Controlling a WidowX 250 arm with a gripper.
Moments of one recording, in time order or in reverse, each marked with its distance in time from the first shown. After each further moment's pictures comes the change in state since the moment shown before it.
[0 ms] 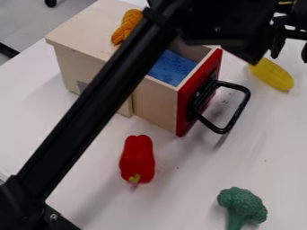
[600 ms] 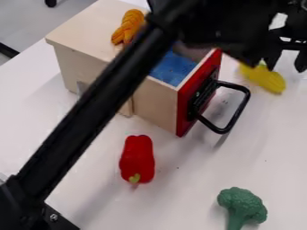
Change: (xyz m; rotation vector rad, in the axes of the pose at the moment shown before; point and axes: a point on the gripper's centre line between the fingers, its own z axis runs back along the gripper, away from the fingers) arm -0.003 0.014 -0.014 0.033 0.028 0.091
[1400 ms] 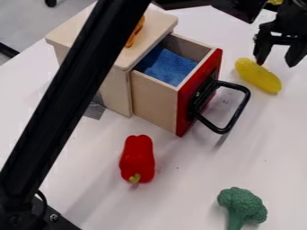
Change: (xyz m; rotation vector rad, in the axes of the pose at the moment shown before) arm -0.003 0.019 0.013 0.004 -0.063 0.028
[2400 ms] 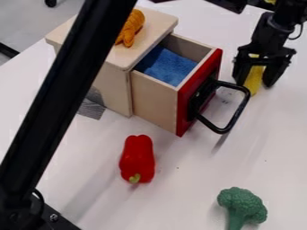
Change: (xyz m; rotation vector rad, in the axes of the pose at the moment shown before) arm -0.012 0.029 -0.041 0.070 0.130 0.116
